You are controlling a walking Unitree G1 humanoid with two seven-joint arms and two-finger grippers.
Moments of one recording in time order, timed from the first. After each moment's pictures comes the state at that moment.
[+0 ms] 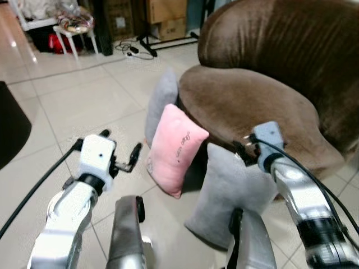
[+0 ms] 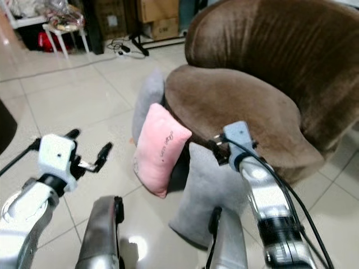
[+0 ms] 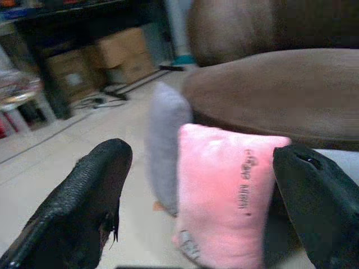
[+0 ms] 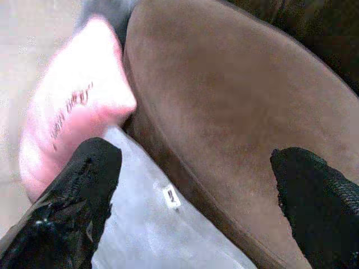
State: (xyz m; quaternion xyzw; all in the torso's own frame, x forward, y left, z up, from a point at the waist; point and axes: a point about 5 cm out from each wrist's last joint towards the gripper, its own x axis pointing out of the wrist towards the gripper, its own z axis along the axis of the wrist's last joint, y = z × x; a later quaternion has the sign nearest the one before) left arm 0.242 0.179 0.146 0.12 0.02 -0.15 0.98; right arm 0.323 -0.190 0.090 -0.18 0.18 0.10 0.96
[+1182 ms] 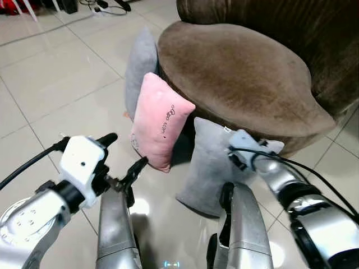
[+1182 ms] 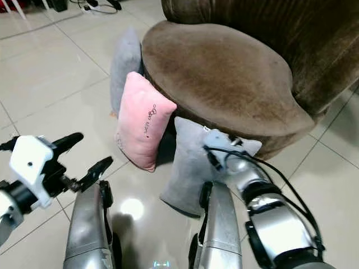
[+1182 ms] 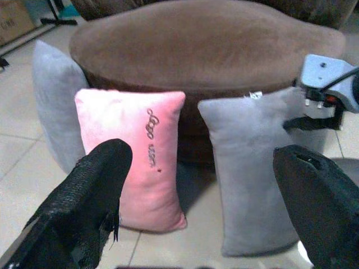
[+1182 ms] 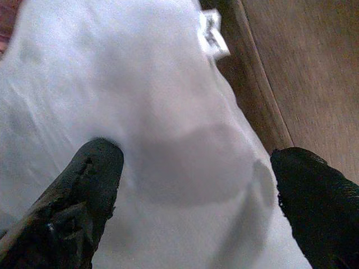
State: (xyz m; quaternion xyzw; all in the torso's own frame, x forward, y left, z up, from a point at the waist) left arm 0.192 0.182 0.191 0.13 0.06 -0.26 0.95; right arm 0.350 -0.174 0.056 -0.36 0.23 0.14 0.89
